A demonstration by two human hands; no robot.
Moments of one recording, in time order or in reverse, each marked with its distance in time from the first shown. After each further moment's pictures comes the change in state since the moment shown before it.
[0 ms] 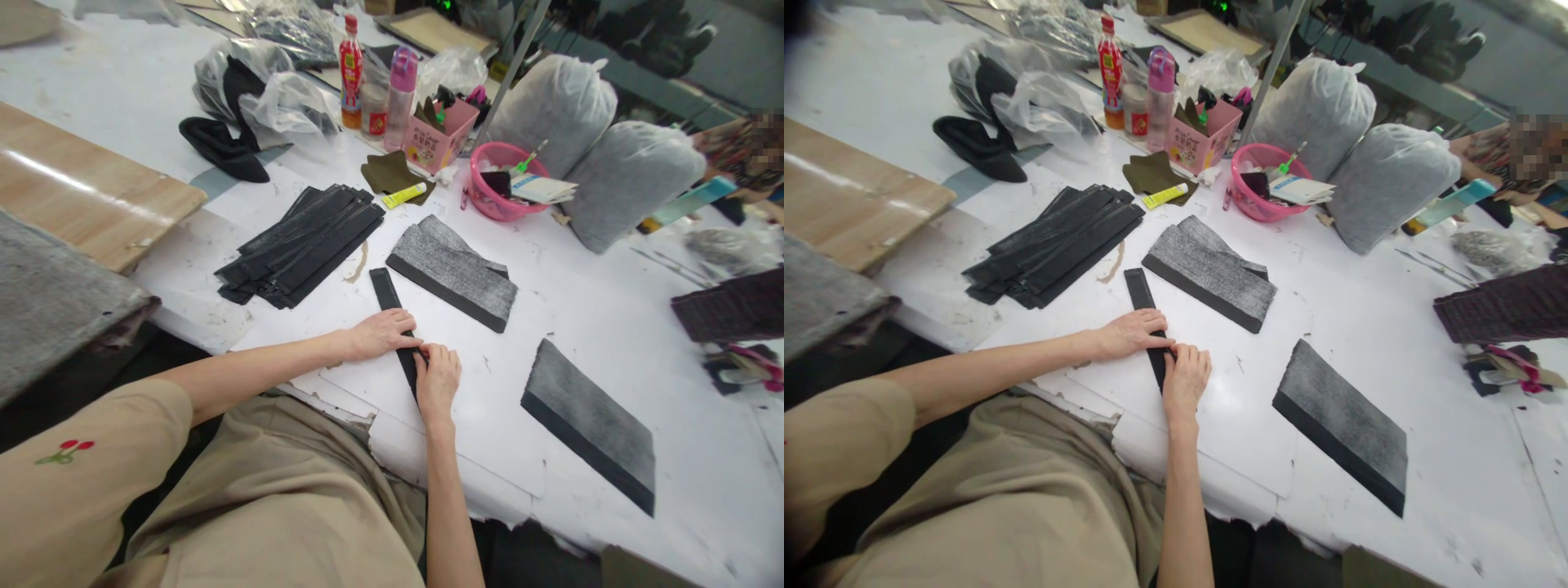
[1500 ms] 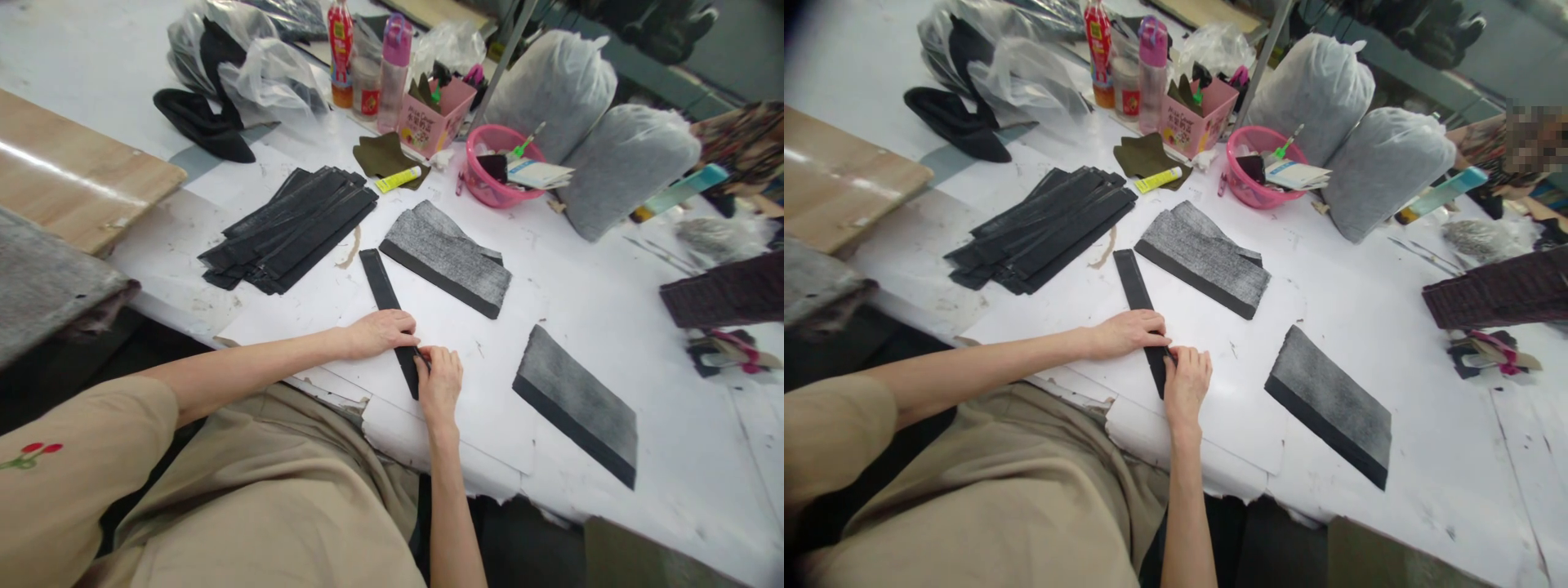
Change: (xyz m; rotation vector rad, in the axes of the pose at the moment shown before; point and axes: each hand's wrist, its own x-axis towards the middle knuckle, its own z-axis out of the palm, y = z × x) left_hand 0.007 0.026 -0.002 -0.147 -0.063 0.005; right_hand -0.025 0.016 -0.011 0.055 -0.026 -0.026
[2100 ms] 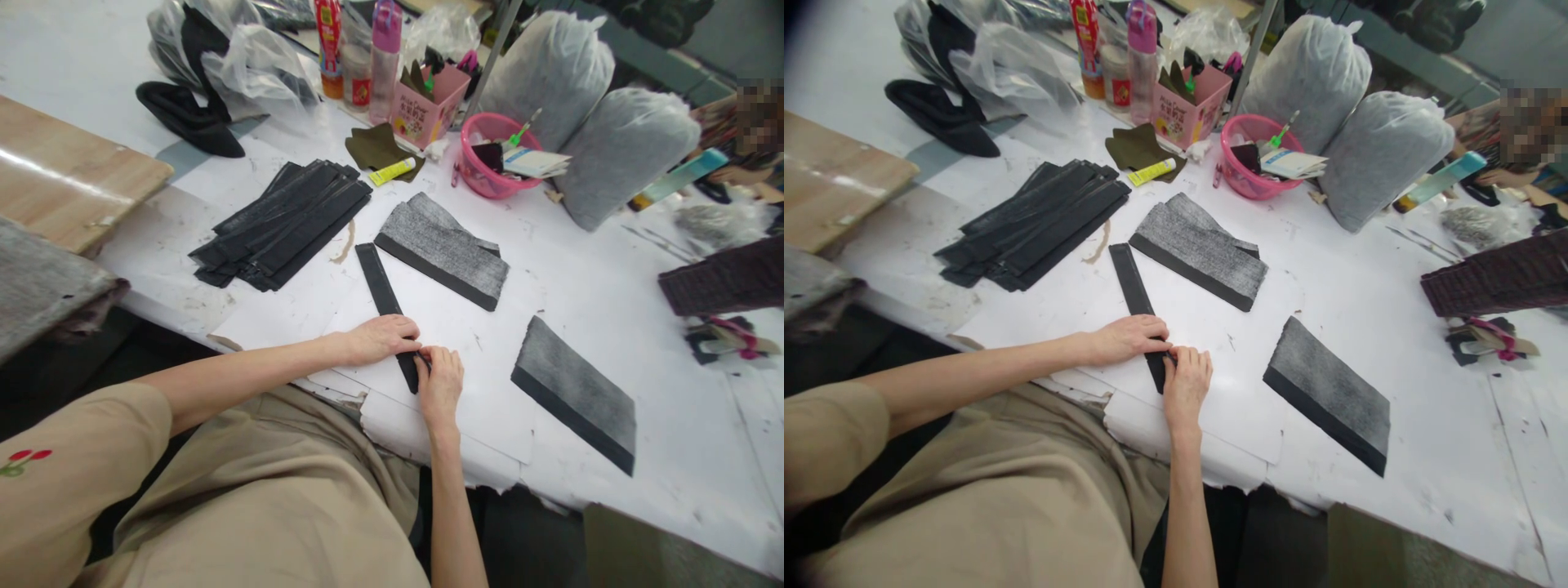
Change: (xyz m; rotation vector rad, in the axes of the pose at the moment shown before) left_hand 0.001 0.016 0.008 -0.048 0.004 0.036; right_hand -0.014 0.004 -0.005 0.016 0.020 0.005
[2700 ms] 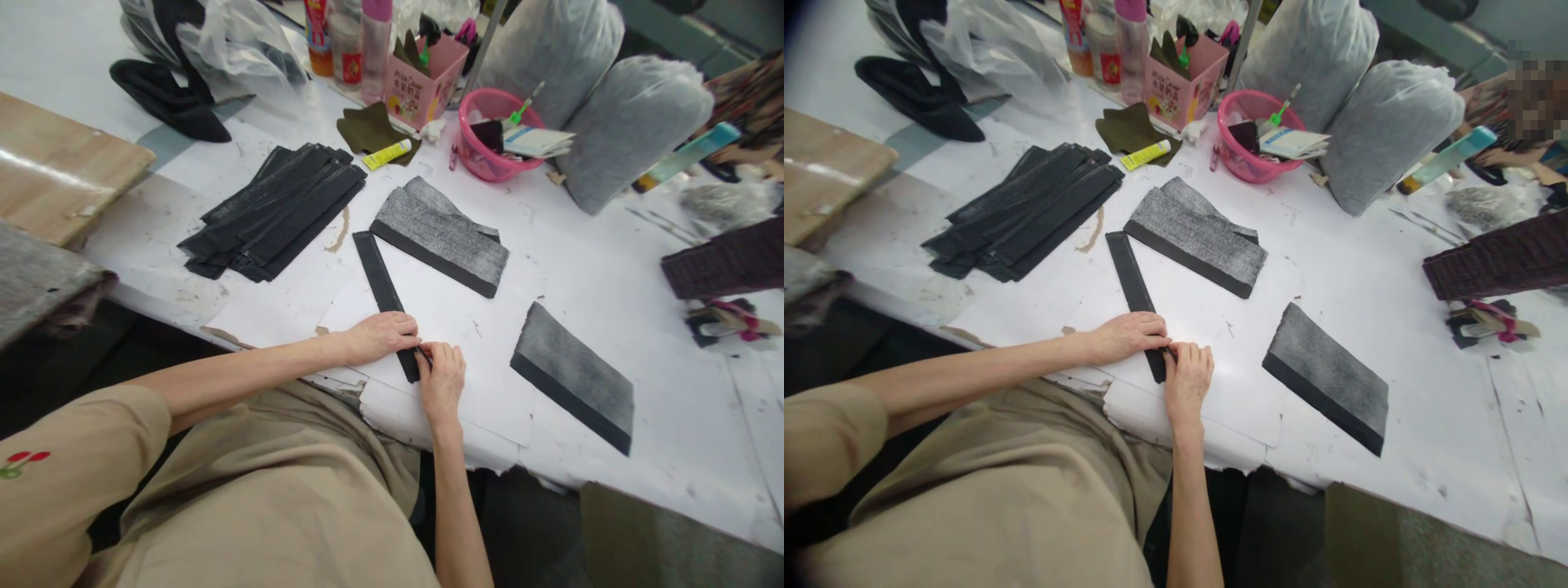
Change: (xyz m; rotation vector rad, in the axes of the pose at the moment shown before) left_hand 0.001 0.018 0.005 -0.026 0.046 -0.009; right_hand -0.014 0.004 -0.007 0.000 -0.024 0.015
